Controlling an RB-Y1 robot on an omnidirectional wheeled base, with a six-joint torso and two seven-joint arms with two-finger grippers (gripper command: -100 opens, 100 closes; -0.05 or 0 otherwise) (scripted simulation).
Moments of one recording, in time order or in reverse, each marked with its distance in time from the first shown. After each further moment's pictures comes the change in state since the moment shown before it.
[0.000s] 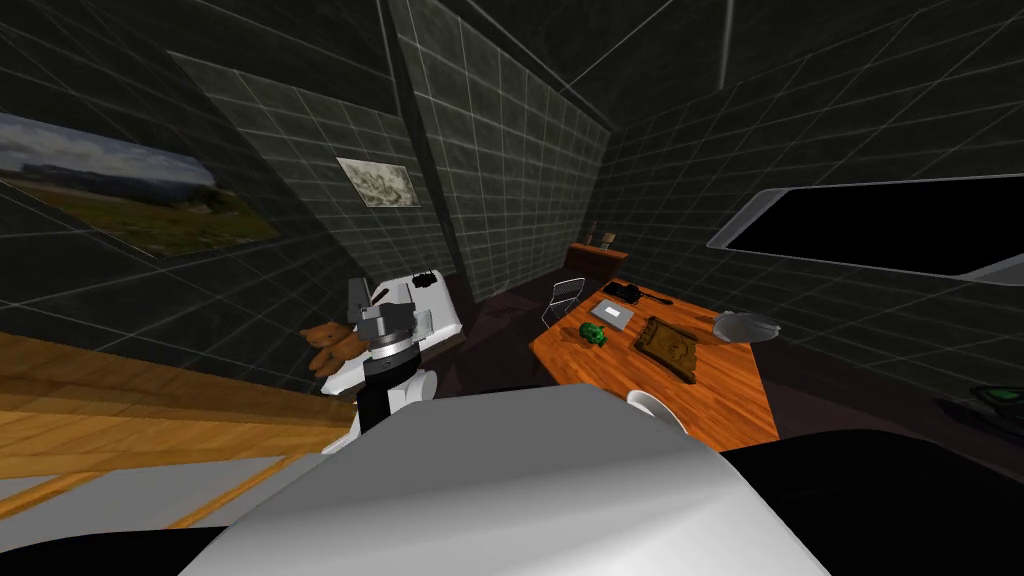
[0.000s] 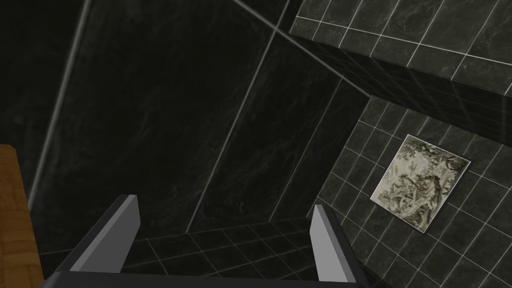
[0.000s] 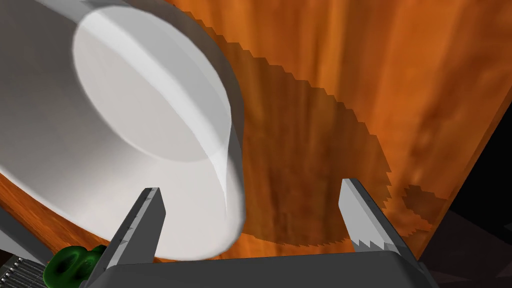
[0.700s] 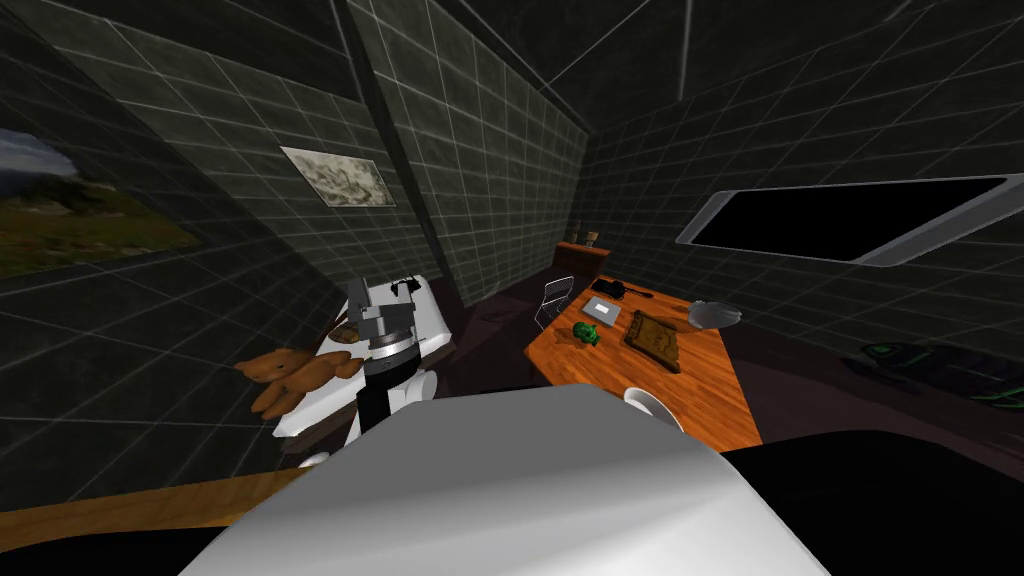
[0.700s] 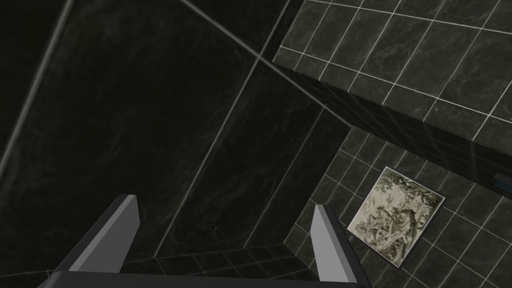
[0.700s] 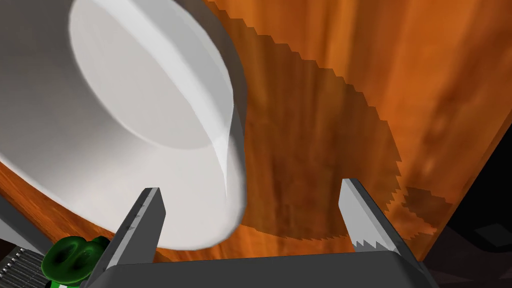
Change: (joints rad) left arm 0.000 0.000 0.000 0.000 0.000 0.000 0.000; right arm -0.014 0.001 0.033 0.011 -0.125 -0.042 0.201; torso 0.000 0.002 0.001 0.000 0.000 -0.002
